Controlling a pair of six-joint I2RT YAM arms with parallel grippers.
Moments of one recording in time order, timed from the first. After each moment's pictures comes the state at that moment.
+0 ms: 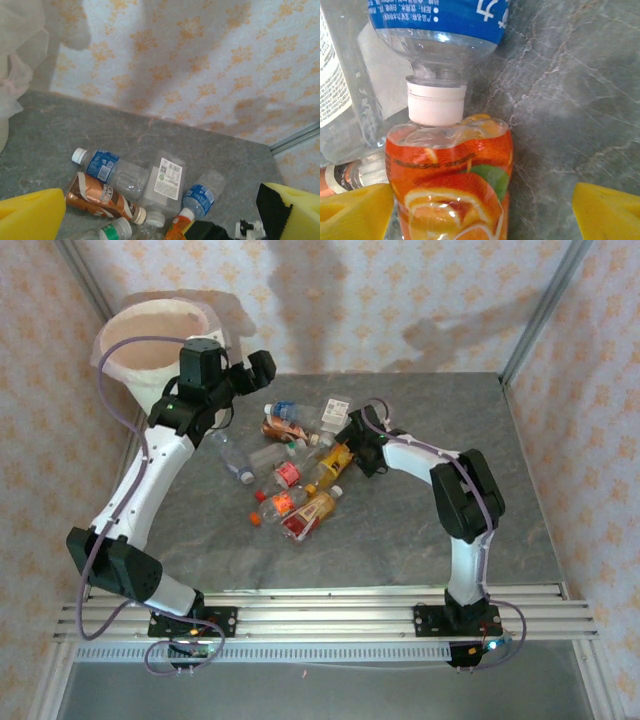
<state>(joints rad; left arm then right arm) -0.22 1.48 1.59 -0.50 0.00 -0.54 0.48 1.98 1.36 -0.32 0.04 1.23</state>
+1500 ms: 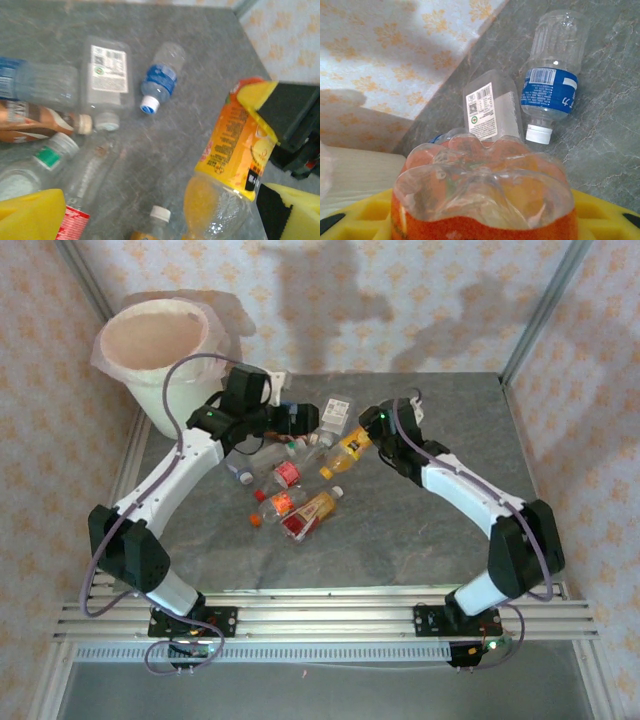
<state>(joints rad) -0.39 1.58 1.50 -0.60 0.30 -0.34 0.47 1.50 1.10 -0.15 0.18 1.11</state>
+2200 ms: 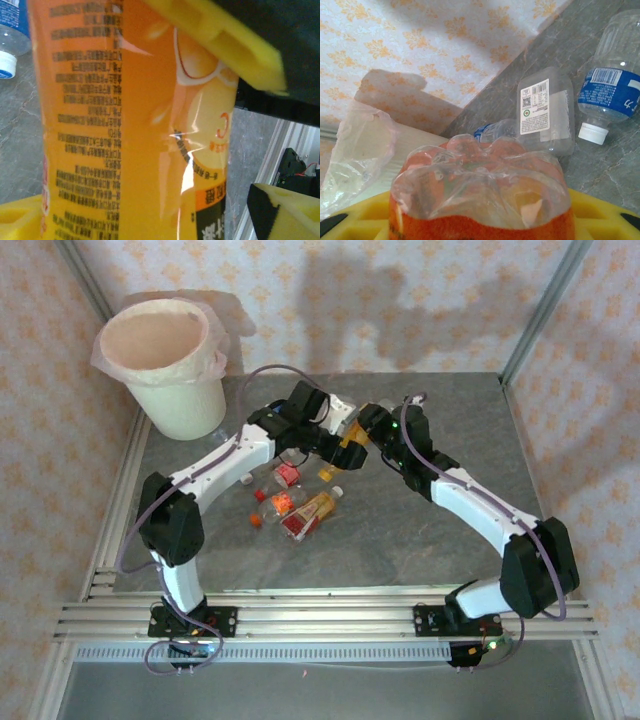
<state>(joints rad) -0.58 1.83 1.64 -0.66 0.51 -0.14 0.47 1.40 1.00 0.05 0.05 1.04</state>
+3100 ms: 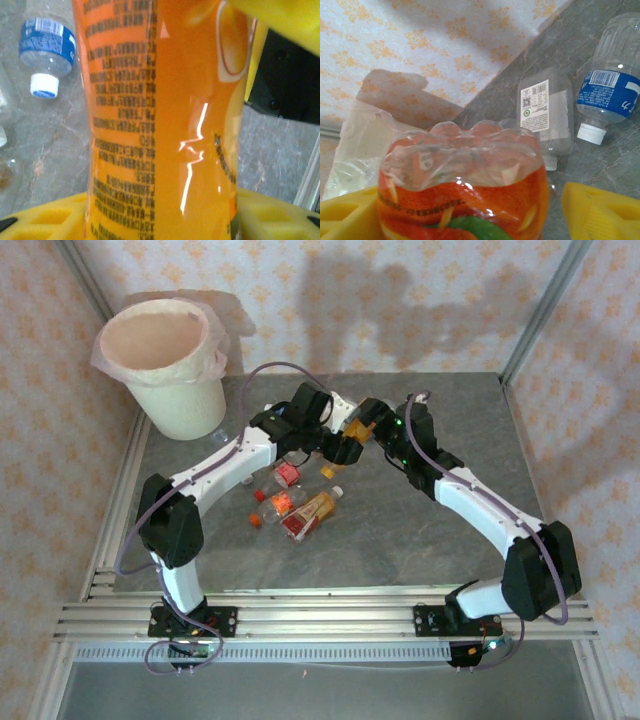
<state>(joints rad) -0.59 1.81 1.62 -0.60 0.36 -0.11 0.46 1.38 1.02 0.01 0.02 1.04</state>
